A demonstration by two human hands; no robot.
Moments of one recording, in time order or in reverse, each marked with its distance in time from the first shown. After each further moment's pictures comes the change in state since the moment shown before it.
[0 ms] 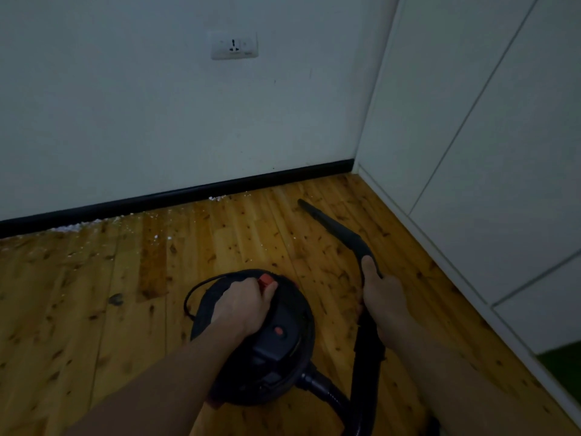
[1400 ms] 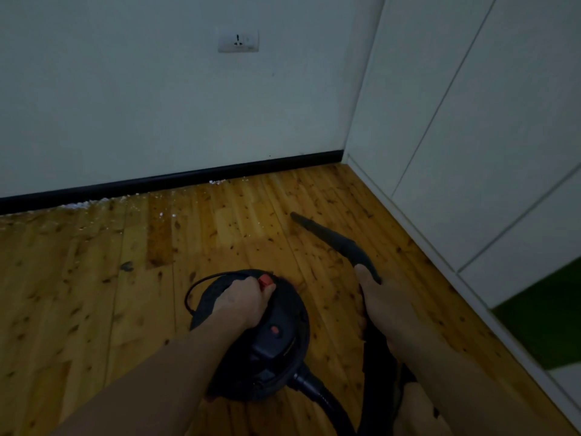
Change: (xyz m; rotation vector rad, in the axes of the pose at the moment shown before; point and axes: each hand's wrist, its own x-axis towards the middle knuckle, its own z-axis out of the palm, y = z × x) left_hand -0.117 -0.018 0.015 0.108 -0.130 0.000; right_hand -0.171 0.031 -0.053 -0.143 -0.065 -0.001
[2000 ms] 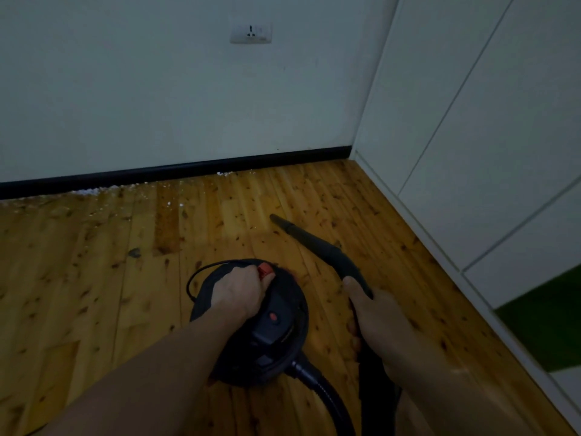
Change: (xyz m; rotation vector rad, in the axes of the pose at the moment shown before) left_hand -0.011 -0.010 -0.003 0.086 0.158 0.003; right_hand -0.044 0.008 0.012 -0.053 -0.142 -0.072
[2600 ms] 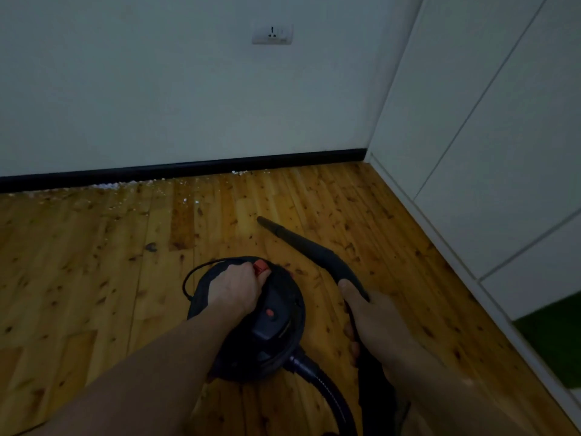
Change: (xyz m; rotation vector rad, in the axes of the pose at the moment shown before) left_hand -0.003 -0.031 -0.009 -0.040 0.032 -0.086; right_hand -0.007 -0.011 0.023 0.010 -0.095 0.049
